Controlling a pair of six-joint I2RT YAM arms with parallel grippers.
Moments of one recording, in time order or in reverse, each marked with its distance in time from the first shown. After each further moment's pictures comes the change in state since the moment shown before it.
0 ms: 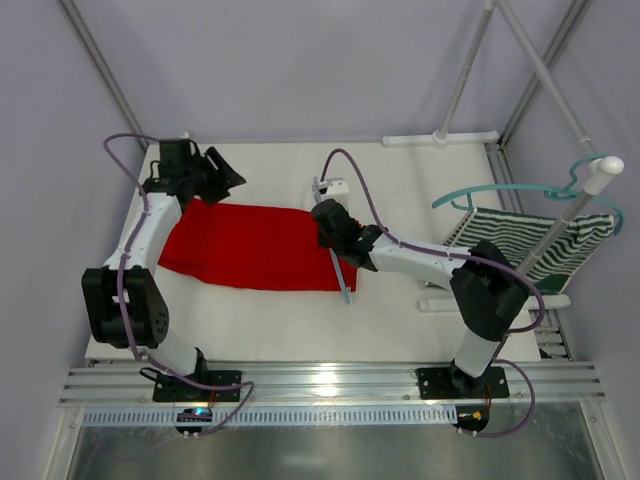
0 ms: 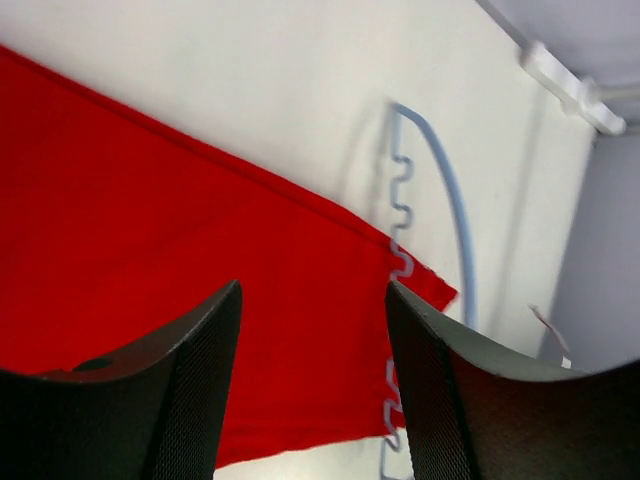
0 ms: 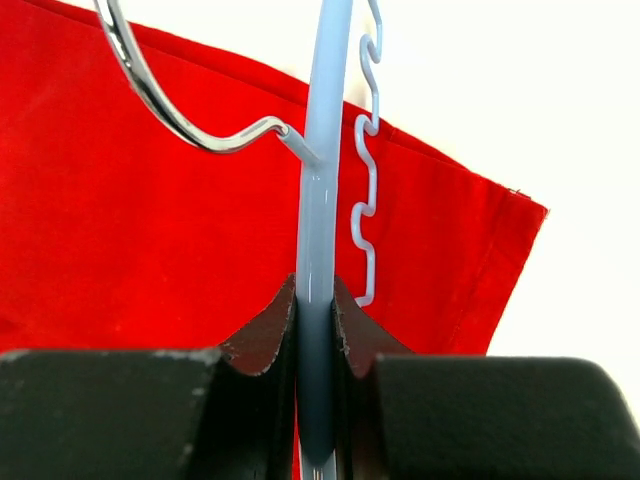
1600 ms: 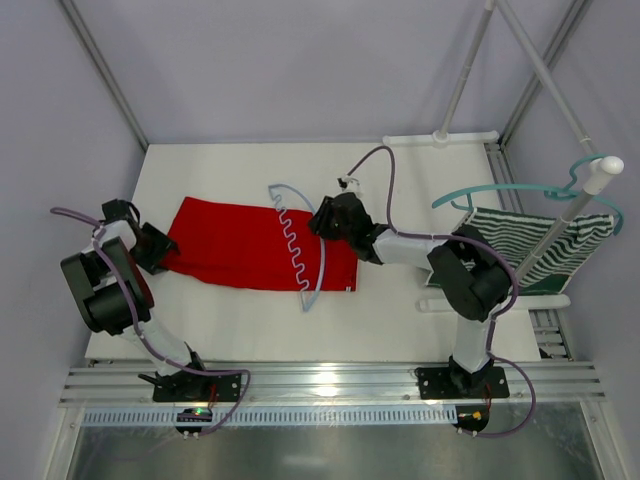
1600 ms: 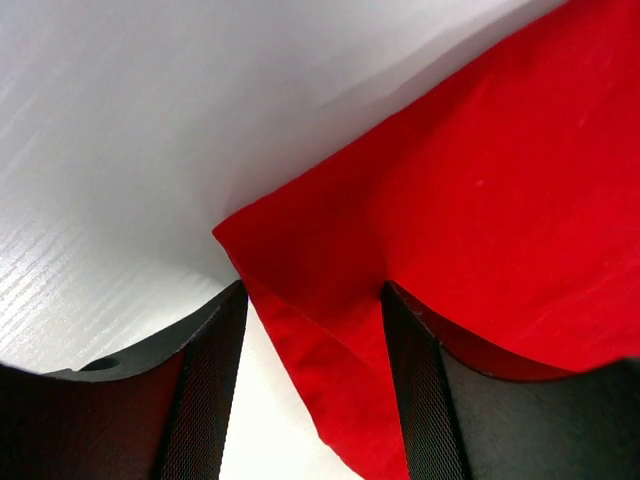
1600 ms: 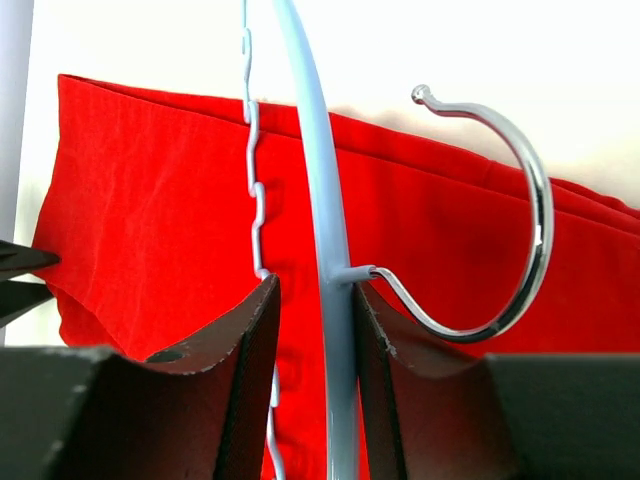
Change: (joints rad) left arm 0.529 0.171 -0.273 -0.108 -0.149 0.142; right arm -0.166 0.114 -0.108 0.387 -0.372 0.312
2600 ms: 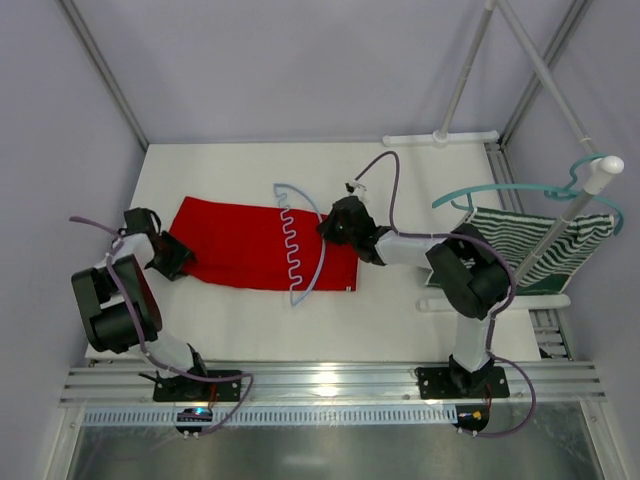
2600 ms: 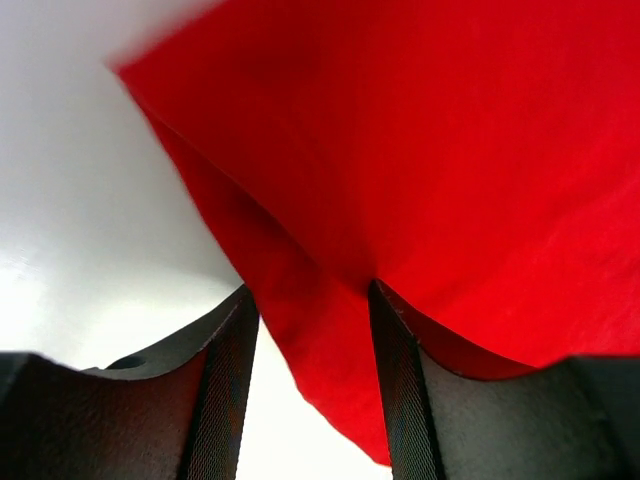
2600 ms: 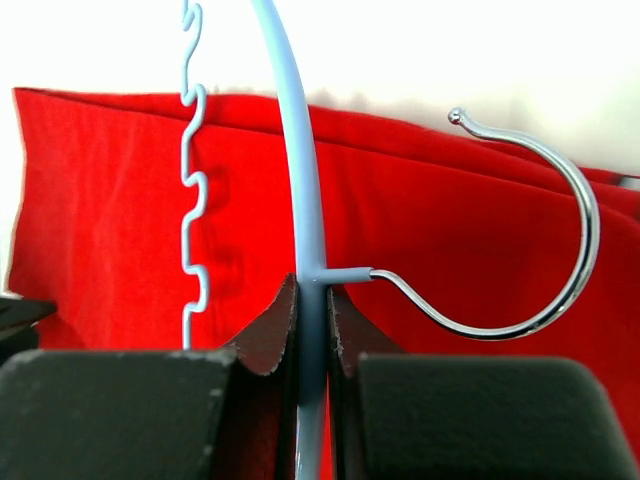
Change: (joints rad) left arm -0.074 -0.138 -0.175 0.072 0.013 -0.070; right arm -0.028 0.058 -0.010 0.010 -0.024 0.082
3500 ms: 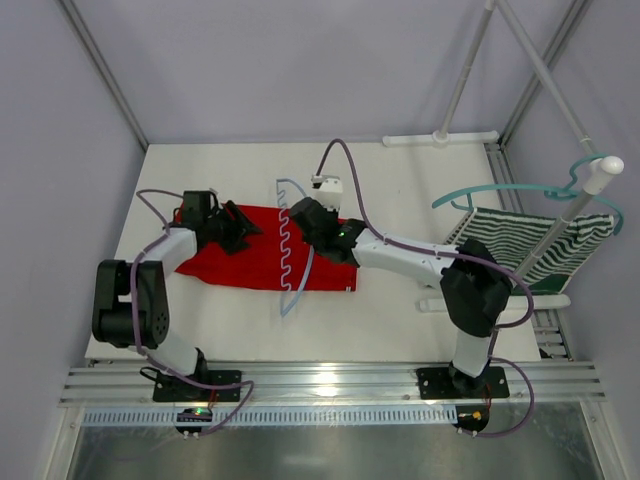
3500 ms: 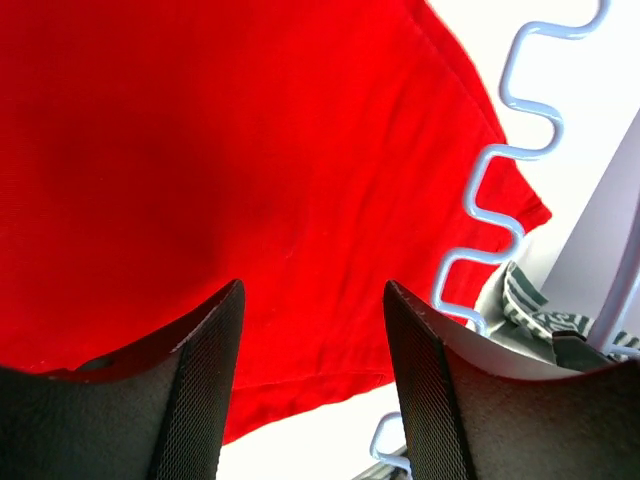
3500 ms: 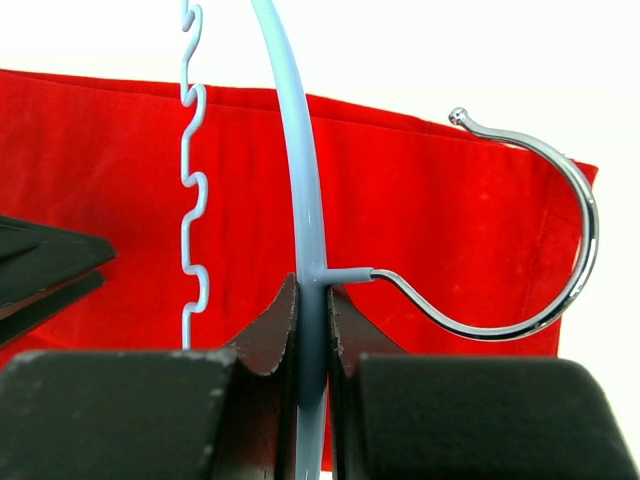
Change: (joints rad) left arm -0.449 -0.016 -0.001 0.277 0.269 -0.179; right arm 0.261 -0.117 0.286 -0.568 0.509 -0.120
